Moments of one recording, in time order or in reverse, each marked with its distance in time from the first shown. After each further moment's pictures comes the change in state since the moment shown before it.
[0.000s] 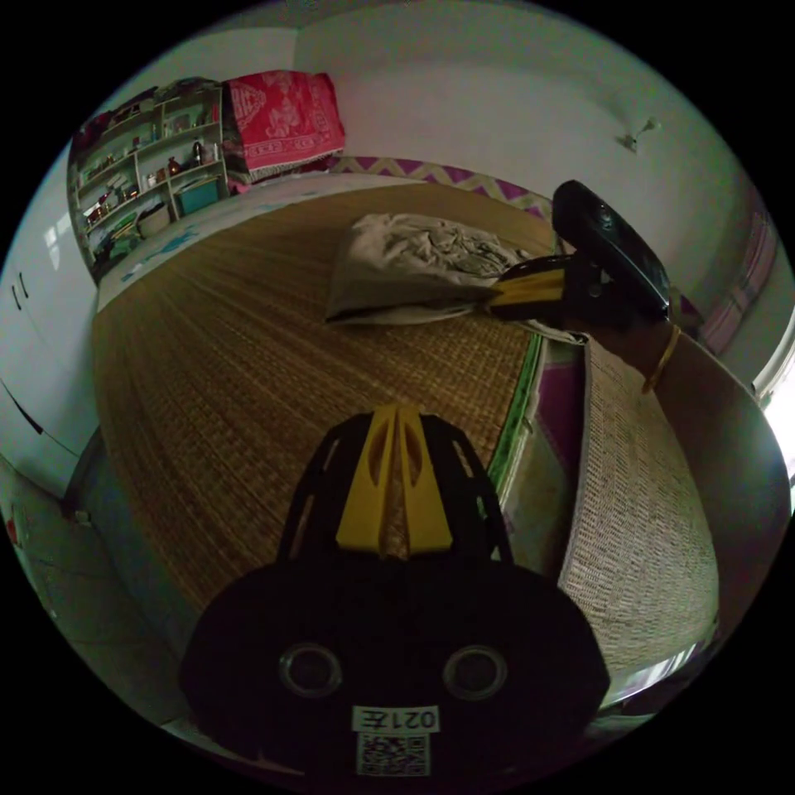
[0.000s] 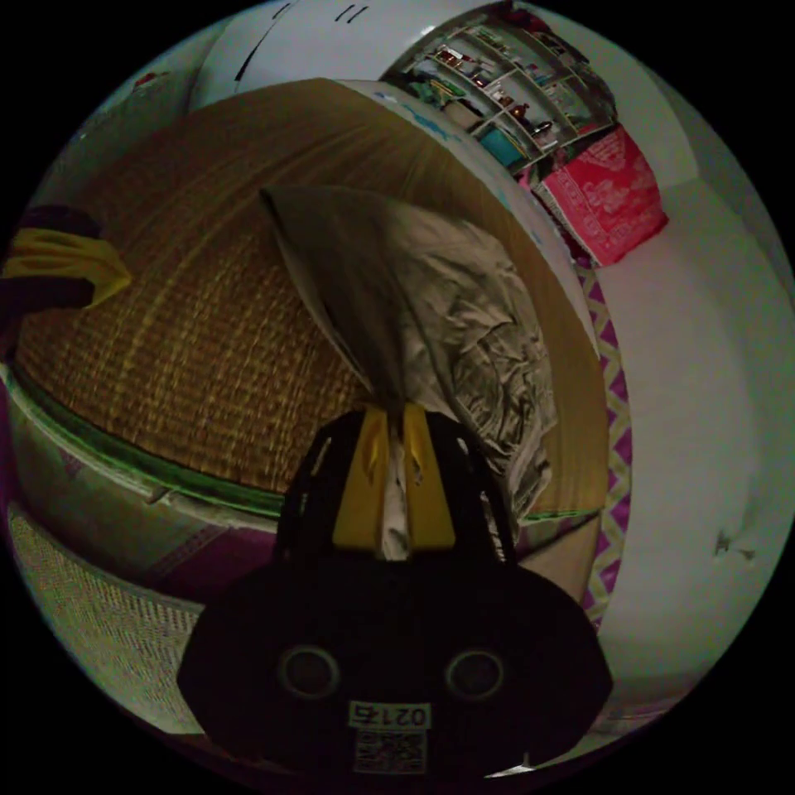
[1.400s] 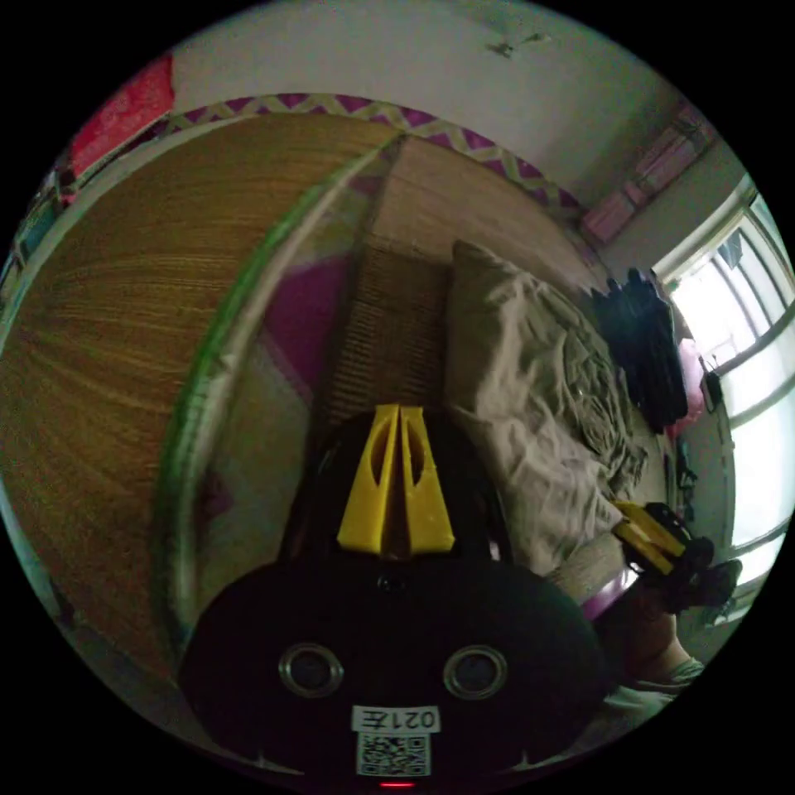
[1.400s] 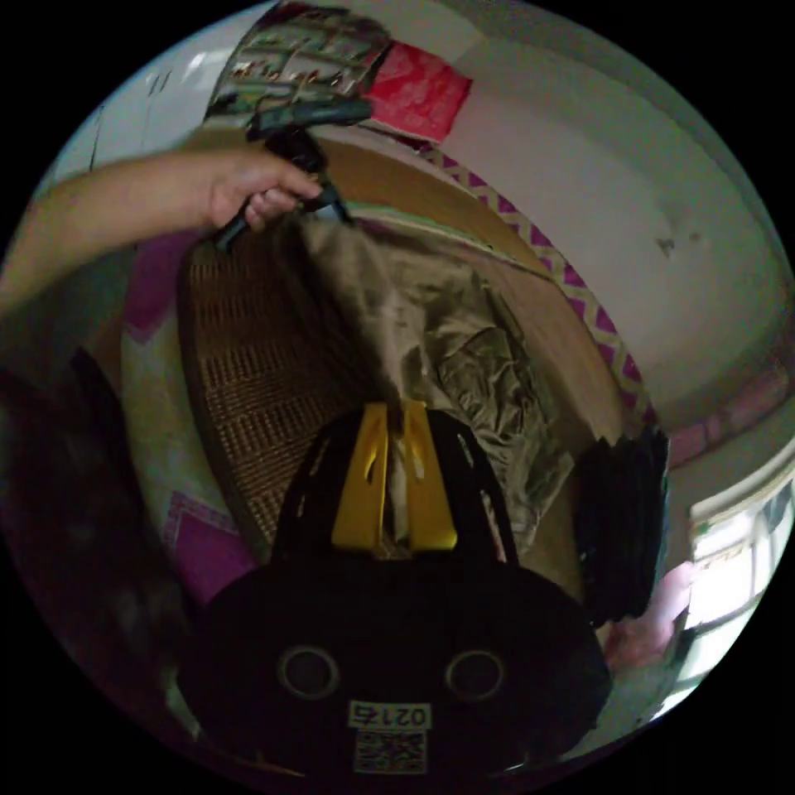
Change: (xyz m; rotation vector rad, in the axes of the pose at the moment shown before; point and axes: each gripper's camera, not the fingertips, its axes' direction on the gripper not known) left arm 0.164 0.033 -0.094 -0.238 0.365 0.268; right arm -0.277 0.427 -0.351 -0.135 0.093 0.642
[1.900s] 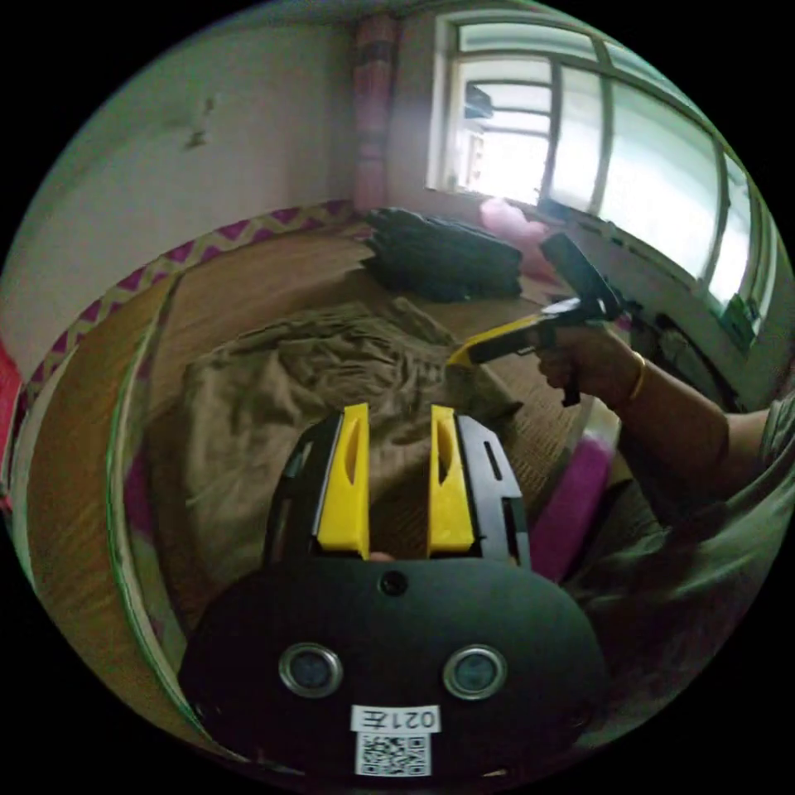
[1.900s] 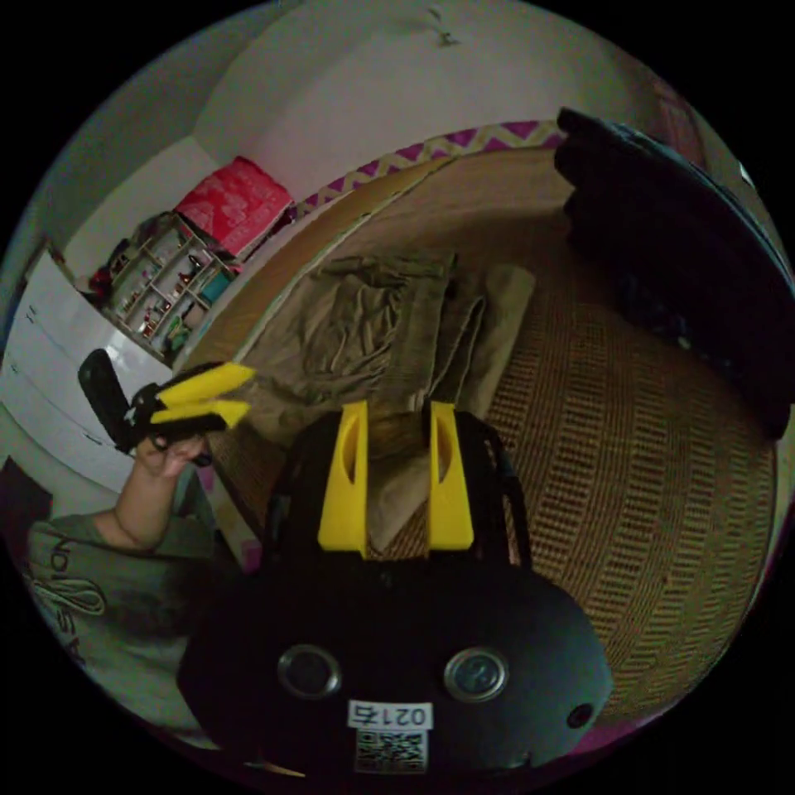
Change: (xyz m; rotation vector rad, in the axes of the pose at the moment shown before) left arm 0.189 0.090 -0.082 0.149 0.195 0.799; right arm 0.252 0.229 0.039 0.053 -0.531 0.822
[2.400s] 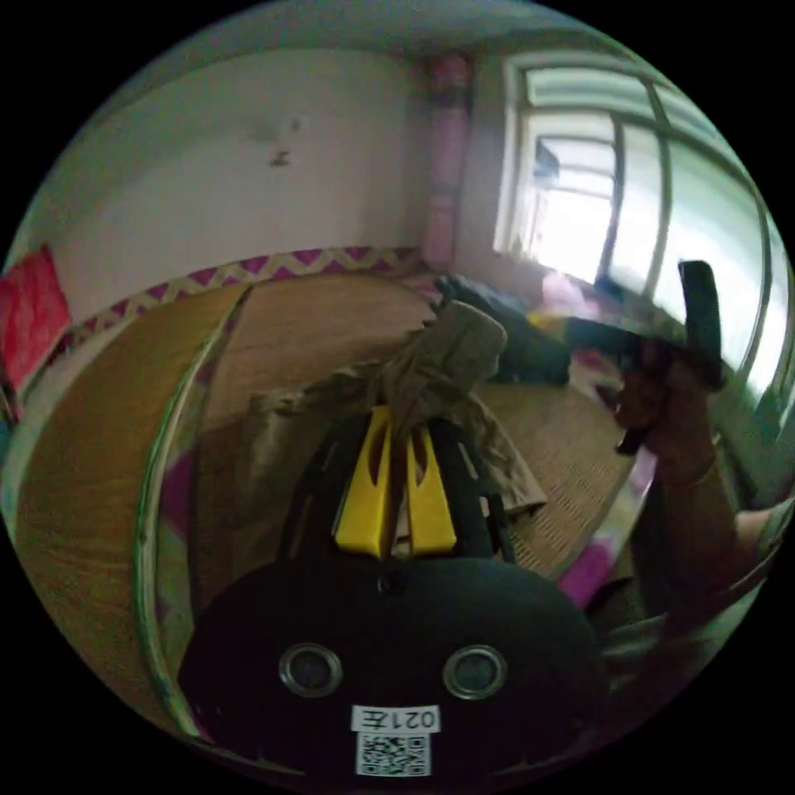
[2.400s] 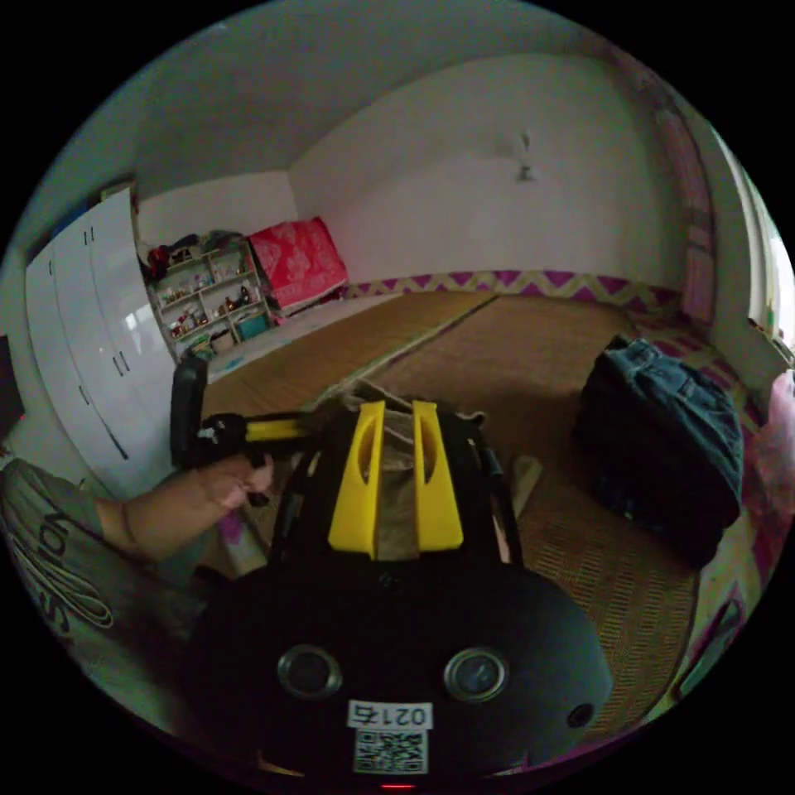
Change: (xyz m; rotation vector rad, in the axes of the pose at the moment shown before) left arm -0.121 0.015 -0.157 0.216 -0.129 -0.267; right arm -0.064 -0.016 -0.133 0.368 0.044 -0.277
